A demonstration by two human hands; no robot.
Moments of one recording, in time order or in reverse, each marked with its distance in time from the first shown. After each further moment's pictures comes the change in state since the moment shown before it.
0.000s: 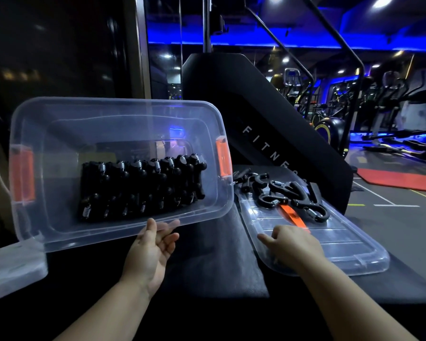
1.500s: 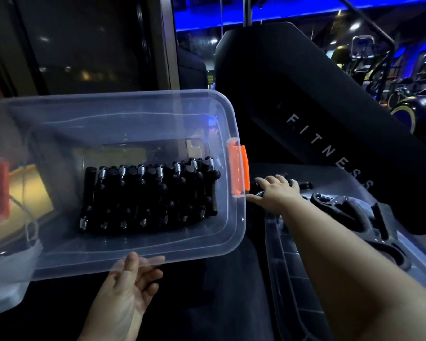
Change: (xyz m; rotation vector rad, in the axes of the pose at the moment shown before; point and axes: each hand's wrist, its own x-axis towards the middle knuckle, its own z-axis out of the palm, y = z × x) left_hand 0.022 -0.016 0.002 0.110 0.173 0.121; right_hand 0.243 -0.061 0.017 -0.073 -0.053 -0.352
